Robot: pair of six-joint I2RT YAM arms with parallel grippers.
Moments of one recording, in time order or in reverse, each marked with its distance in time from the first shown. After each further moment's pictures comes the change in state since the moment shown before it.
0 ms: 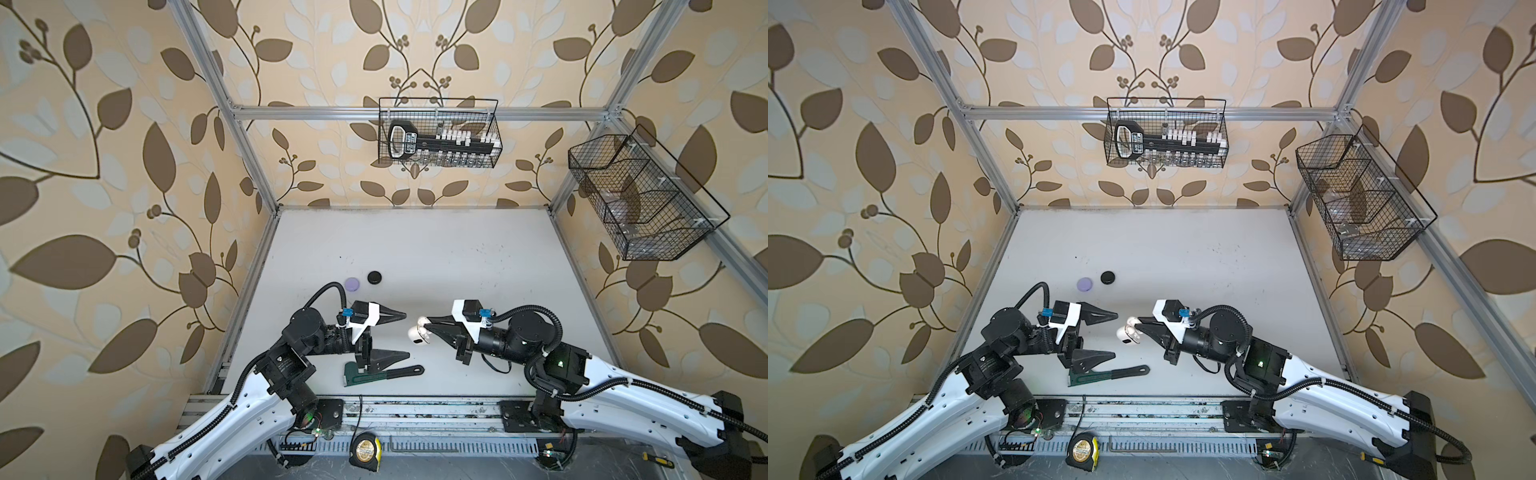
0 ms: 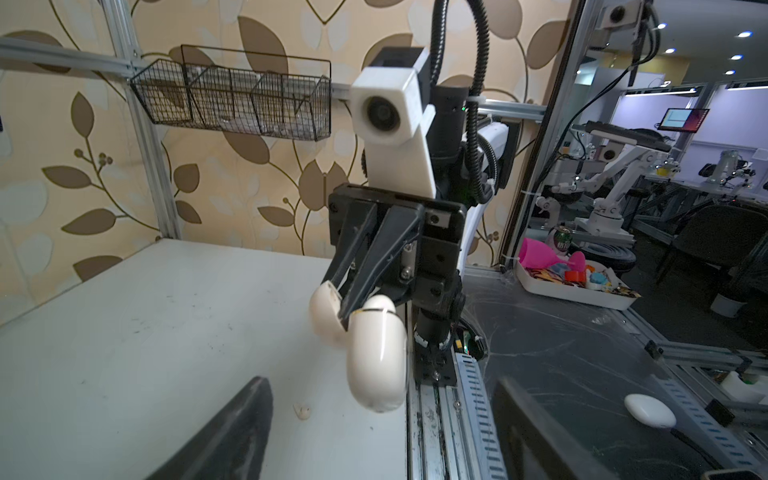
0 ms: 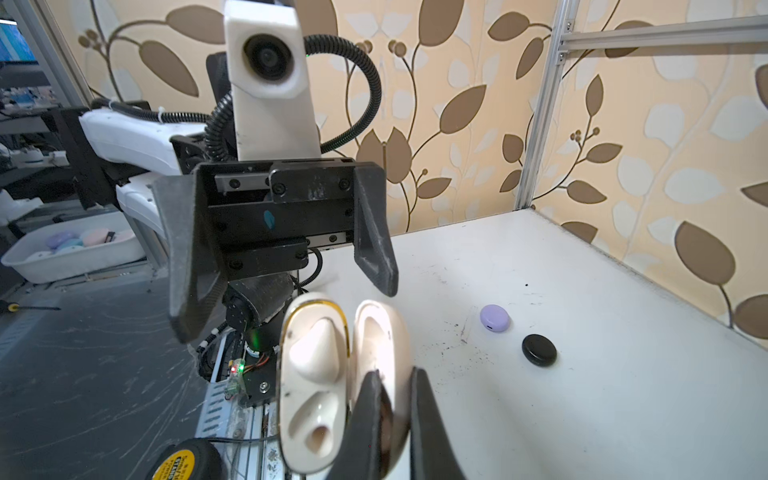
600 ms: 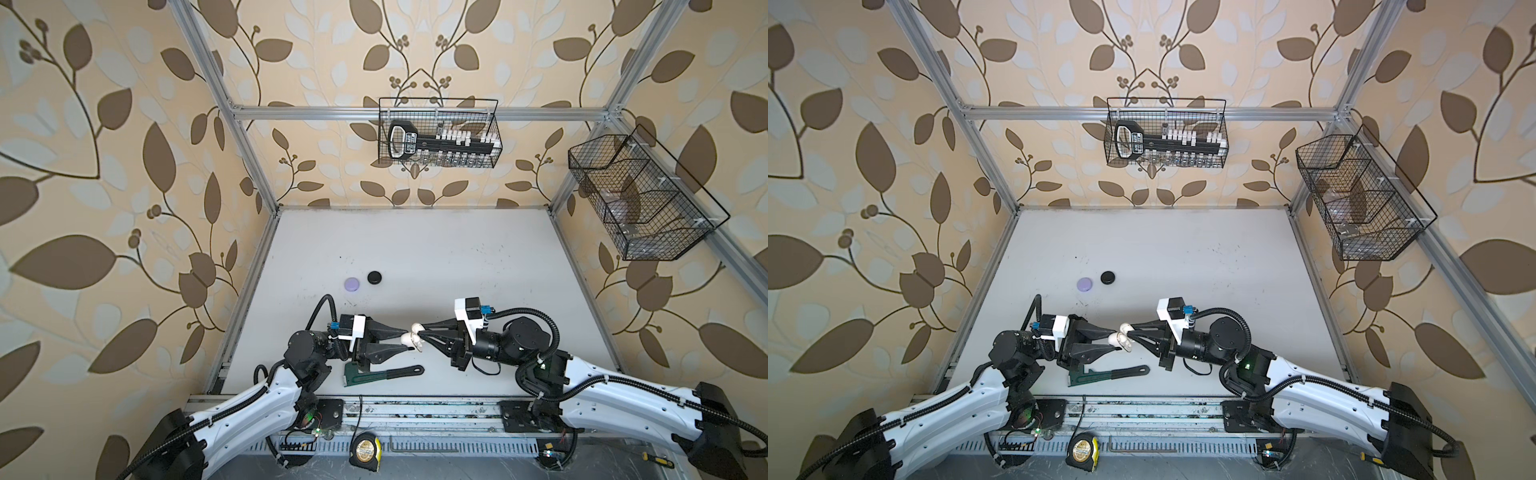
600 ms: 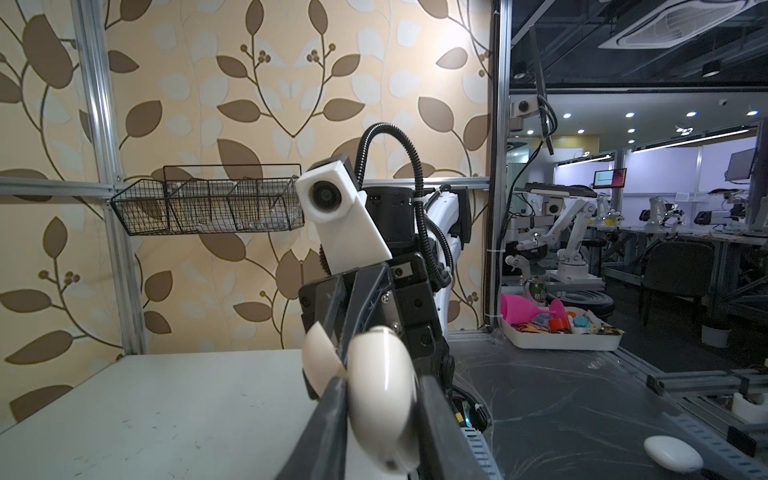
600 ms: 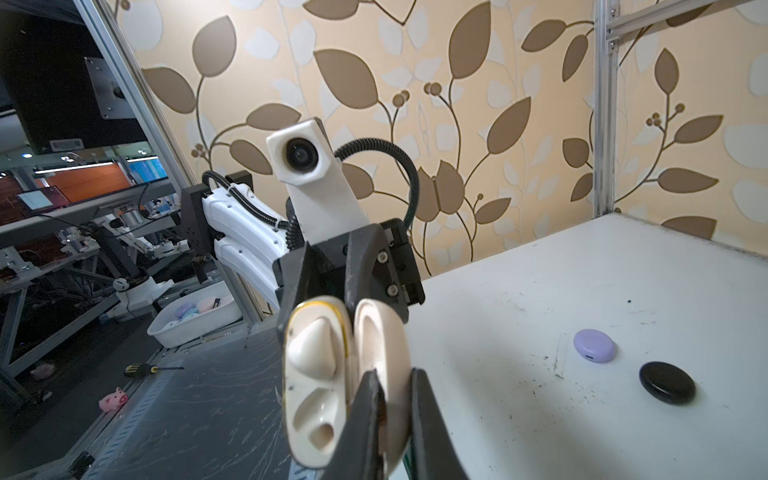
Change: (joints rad) left arm 0.000 0.130 -0.298 0.923 0.053 -0.211; right arm -0.019 0.047 -0.137 0.345 -0.128 0.293
